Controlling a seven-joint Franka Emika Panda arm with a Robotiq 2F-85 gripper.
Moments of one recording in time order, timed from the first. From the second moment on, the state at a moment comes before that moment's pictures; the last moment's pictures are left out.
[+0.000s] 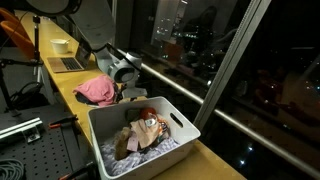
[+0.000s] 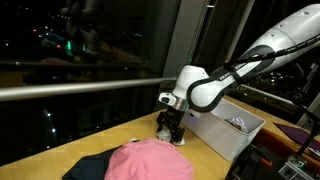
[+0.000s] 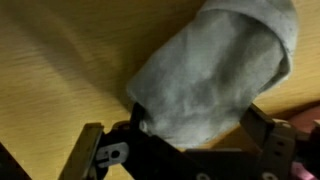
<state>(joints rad) 0.04 0.85 0.25 -1.76 -0.12 2.62 -1.19</state>
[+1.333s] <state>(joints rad) -0.11 0.27 0.24 -2.19 -0.08 2.79 -1.15</state>
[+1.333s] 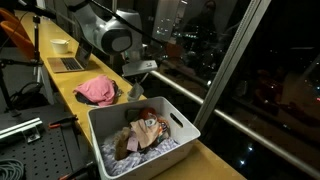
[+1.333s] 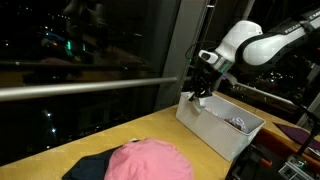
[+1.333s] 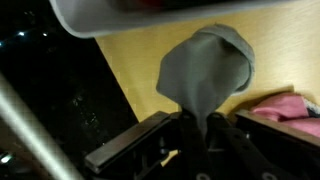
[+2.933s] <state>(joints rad) 0.10 -0.08 0.10 -2.43 0.07 2.78 -1.13</state>
